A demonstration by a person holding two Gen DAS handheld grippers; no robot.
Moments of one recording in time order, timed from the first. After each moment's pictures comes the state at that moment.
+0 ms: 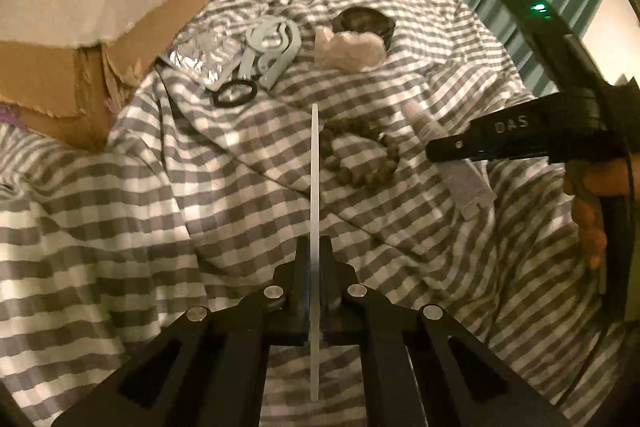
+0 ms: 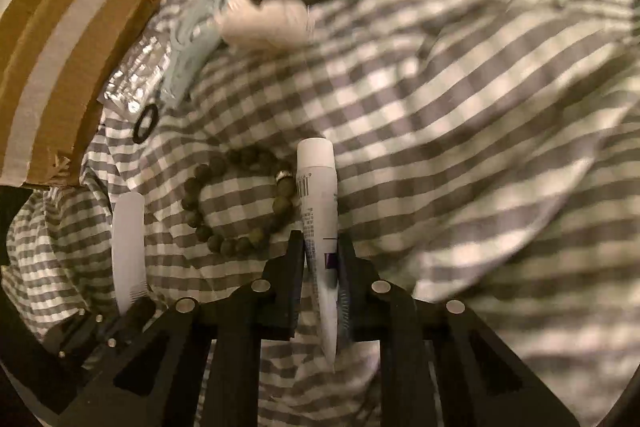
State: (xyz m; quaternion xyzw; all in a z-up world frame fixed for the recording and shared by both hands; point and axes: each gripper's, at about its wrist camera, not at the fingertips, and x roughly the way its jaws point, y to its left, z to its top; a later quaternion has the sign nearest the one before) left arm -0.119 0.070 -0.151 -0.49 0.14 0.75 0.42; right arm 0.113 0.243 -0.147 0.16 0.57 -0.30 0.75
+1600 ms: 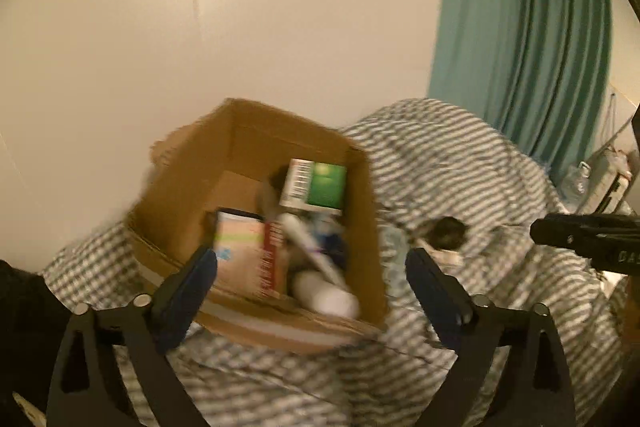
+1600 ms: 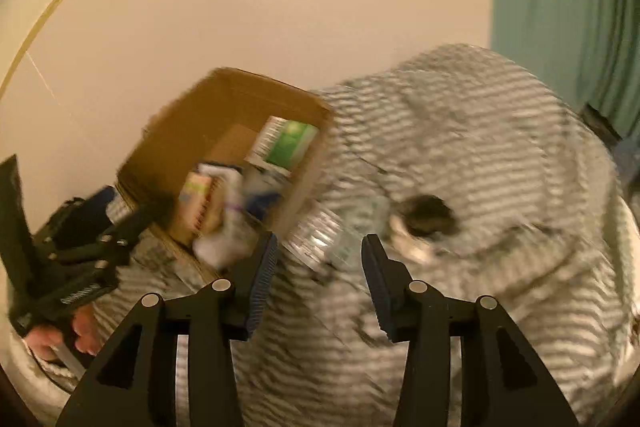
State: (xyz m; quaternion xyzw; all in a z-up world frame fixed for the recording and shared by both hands) left arm -0.208 0.036 0.043 -0.31 0.15 0.87 0.36; right arm 0.166 0.373 0.025 0.06 0.40 -0.25 0.88
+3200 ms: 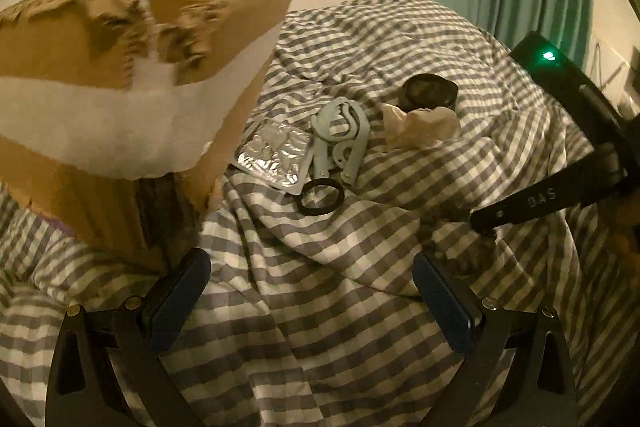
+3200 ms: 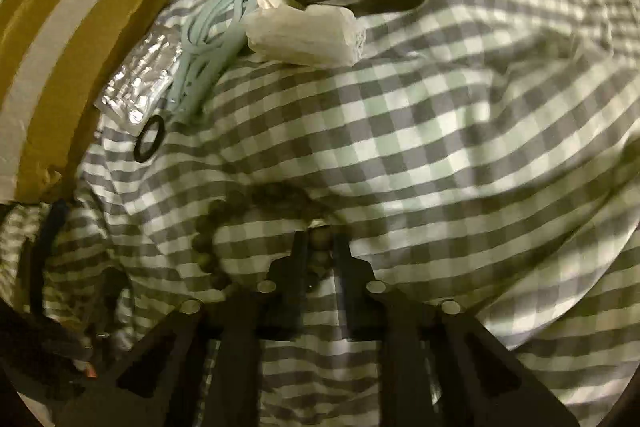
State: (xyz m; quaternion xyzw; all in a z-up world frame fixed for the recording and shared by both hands) left arm -0.167 0.085 -0.149 -0.34 0.18 0.84 0.39; right arm 0.152 0.239 -0.170 0.14 0.58 -0.30 0.75
